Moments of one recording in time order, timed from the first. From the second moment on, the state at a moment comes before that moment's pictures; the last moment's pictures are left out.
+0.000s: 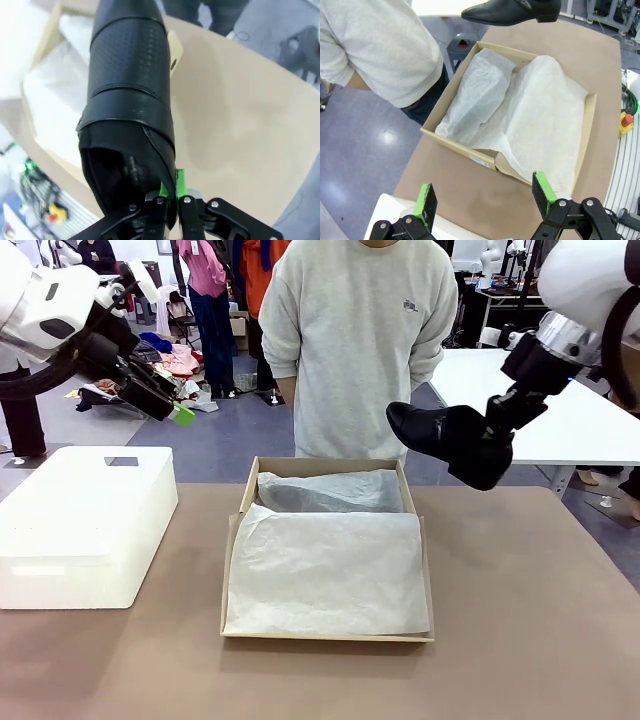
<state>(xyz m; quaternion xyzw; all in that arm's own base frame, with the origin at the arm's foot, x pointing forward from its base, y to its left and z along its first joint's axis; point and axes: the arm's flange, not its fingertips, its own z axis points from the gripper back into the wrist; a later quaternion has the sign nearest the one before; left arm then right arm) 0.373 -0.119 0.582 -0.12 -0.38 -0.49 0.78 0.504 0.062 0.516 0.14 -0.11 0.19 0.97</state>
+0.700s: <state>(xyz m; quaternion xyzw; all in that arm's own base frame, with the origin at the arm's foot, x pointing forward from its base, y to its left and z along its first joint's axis) 0.373 -0.119 0.582 -0.12 -0.38 -0.49 0.78 0.510 0.108 0.512 0.09 -0.12 0.08 0.99</state>
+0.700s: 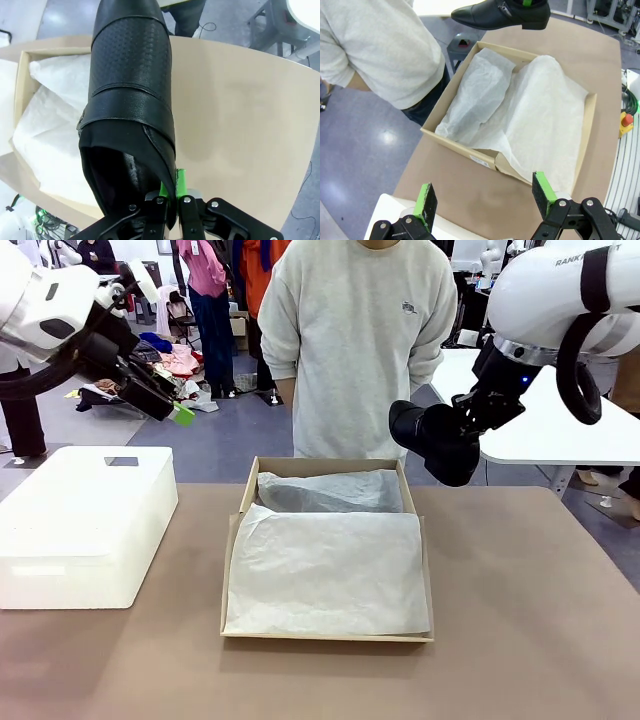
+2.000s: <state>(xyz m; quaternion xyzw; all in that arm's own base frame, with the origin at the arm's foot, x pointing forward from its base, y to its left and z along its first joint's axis) 0.373 -0.119 0.582 -0.12 -0.38 -0.49 0.78 0.478 0.212 0.527 0.09 -0.10 -0.26 0.95</state>
